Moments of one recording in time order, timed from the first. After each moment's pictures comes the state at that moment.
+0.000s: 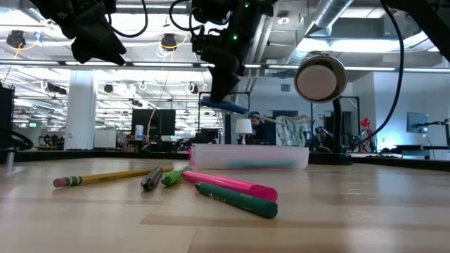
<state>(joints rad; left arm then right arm) -0.11 0.70 0.66 -0.59 -0.33 -0.49 -0.11 2.11 1.91 -0.93 0.21 -0.09</state>
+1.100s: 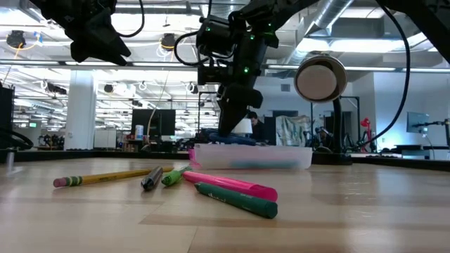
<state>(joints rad) -0.11 0.70 0.66 -0.59 -0.46 -0.55 -0.13 2.12 1.67 -0.76 0.08 -0.40</state>
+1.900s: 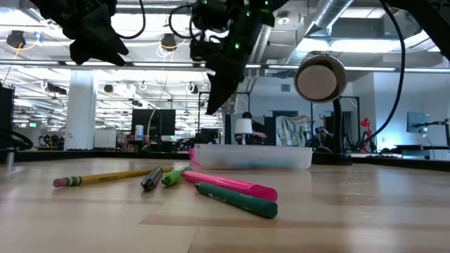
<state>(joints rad) -0.11 0.70 0.66 -0.59 -0.38 -0.57 -0.10 2.10 1.80 -0.82 0.13 -0.21</state>
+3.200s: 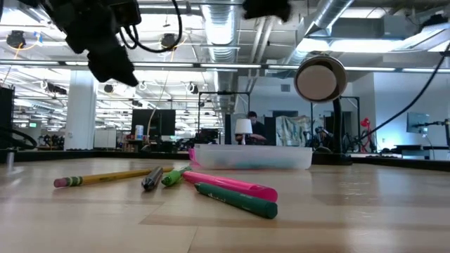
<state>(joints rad) -0.28 1.10 0.66 -0.31 -0.19 -0.50 0.13 1.52 1.37 -0.51 0.15 0.10</state>
